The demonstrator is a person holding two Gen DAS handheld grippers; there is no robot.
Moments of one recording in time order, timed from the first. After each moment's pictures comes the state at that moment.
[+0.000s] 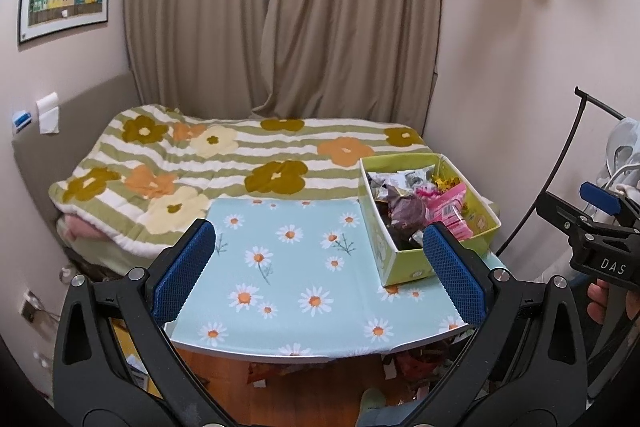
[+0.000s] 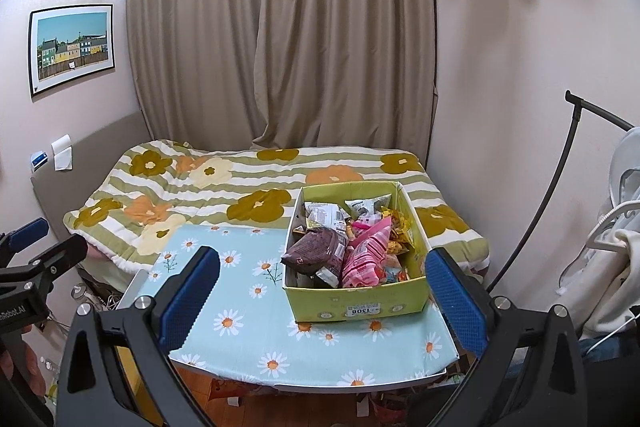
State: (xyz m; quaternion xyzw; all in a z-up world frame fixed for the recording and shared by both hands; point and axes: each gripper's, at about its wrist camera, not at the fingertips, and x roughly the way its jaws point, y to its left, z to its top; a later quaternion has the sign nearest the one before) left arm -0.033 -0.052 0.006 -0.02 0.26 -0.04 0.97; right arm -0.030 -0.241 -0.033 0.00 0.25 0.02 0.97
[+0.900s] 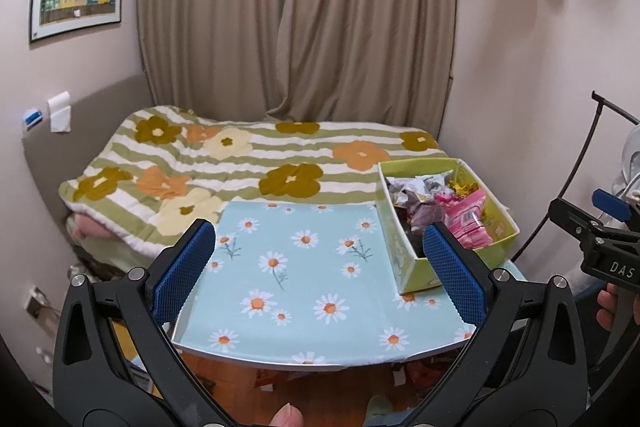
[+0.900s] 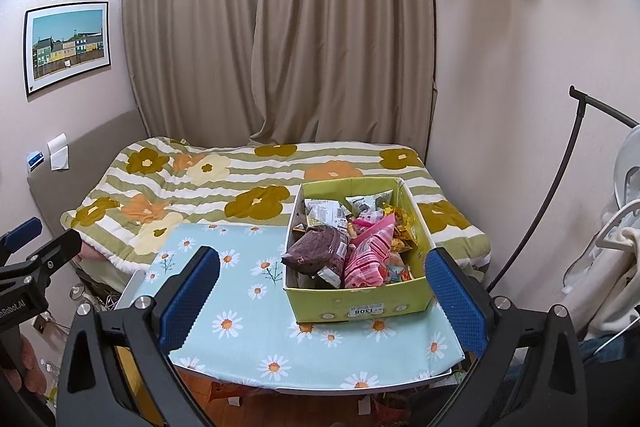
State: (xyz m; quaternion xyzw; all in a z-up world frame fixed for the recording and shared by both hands) left arm -0.021 -0.043 0.000 -0.02 0.25 0.00 0.97; right arm -0.020 -0.242 -0.033 0.00 0.25 0.01 0.97
